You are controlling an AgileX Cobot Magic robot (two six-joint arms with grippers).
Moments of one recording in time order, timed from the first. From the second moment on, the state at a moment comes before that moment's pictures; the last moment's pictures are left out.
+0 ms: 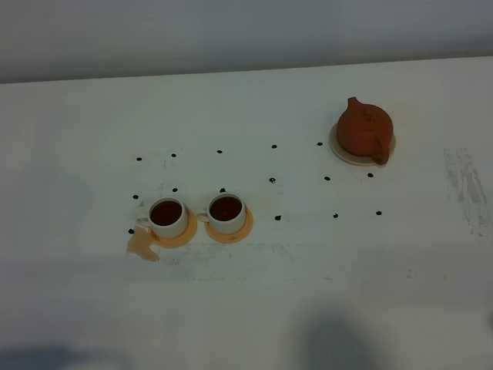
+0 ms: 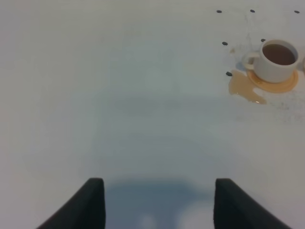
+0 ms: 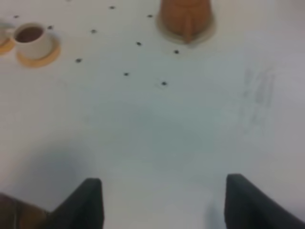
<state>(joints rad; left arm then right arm) 0.09 0.00 -0.45 -0.06 1.06 0.06 0.21 0.20 -0.56 0.13 1.05 -0.12</state>
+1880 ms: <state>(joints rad) 0.09 0.00 -0.45 -0.06 1.06 0.06 0.00 -0.01 -0.49 0.15 1.08 -0.23</state>
